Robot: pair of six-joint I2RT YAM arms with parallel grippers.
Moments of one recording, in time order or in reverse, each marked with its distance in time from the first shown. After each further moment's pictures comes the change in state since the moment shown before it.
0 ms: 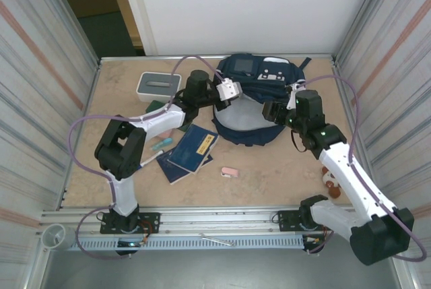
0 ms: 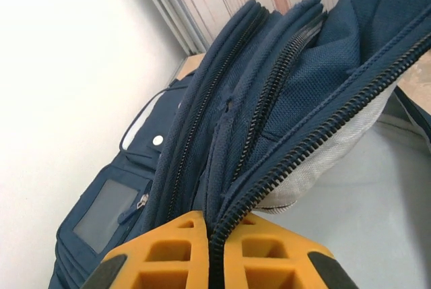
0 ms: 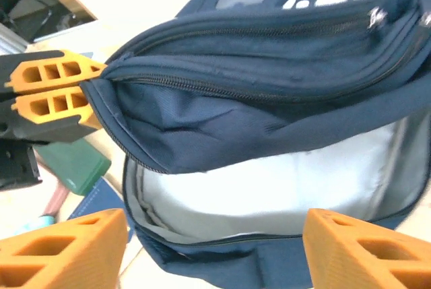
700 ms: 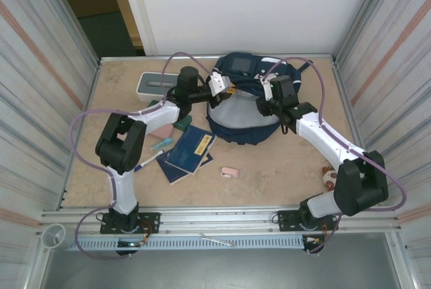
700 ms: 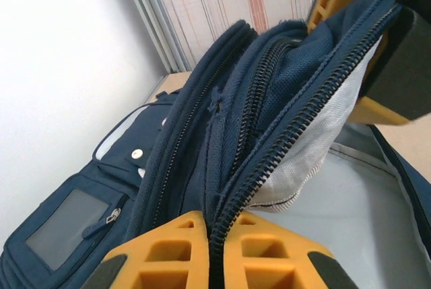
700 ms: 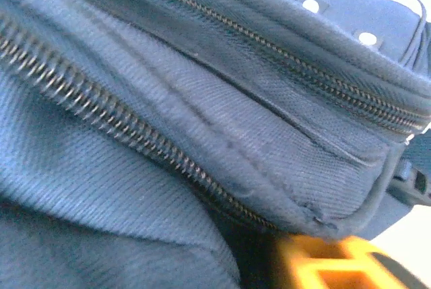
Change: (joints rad) left arm 0.068 0.069 0.023 0.080 0.186 -0.140; right arm 0.055 0.409 0.155 0.083 0.168 -0.424
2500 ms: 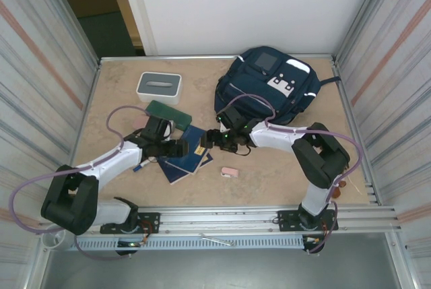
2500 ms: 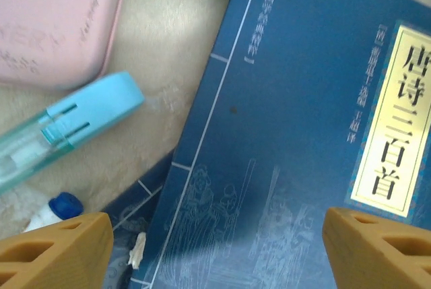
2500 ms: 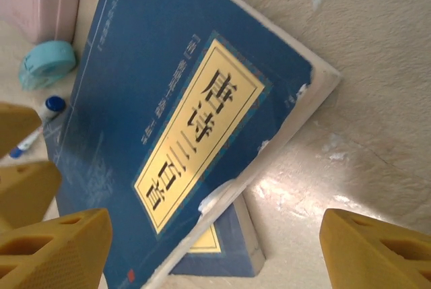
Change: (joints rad) left arm 0.087 -0.654 -0.677 -0.796 -0.554 -0.875; right arm 0.382 0.354 -0.017 0.126 -0.423 0.853
